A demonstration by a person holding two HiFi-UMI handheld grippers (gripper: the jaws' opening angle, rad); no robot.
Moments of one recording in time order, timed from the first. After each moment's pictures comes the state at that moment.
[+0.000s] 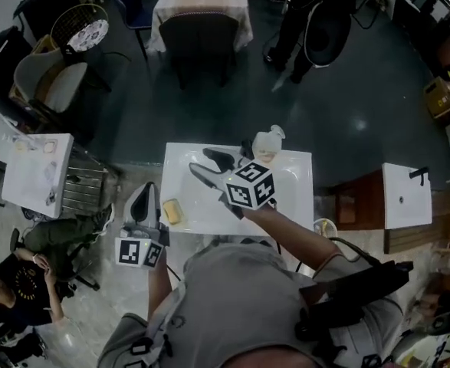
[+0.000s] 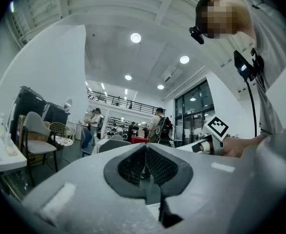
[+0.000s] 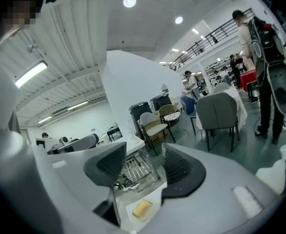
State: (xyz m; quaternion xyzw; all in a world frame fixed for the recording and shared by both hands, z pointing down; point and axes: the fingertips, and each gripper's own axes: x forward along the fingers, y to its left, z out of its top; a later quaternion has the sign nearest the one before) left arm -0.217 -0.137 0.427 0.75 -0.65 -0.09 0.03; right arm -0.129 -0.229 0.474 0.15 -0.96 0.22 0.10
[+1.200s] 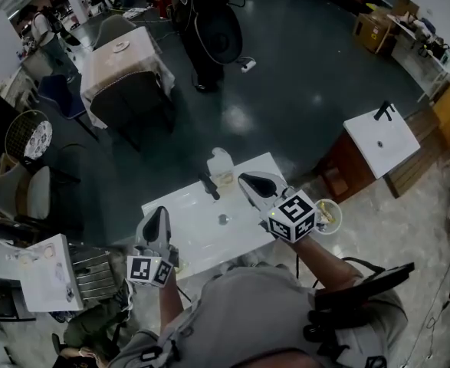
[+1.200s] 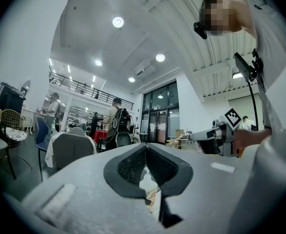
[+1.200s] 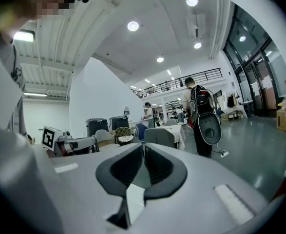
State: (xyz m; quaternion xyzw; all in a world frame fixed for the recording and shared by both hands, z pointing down) left arm -0.088 -0.216 0.418 0.88 -0.47 -0.06 0.03; right arm 0.121 -0.234 0.412 0.43 -0.90 0.10 0.03
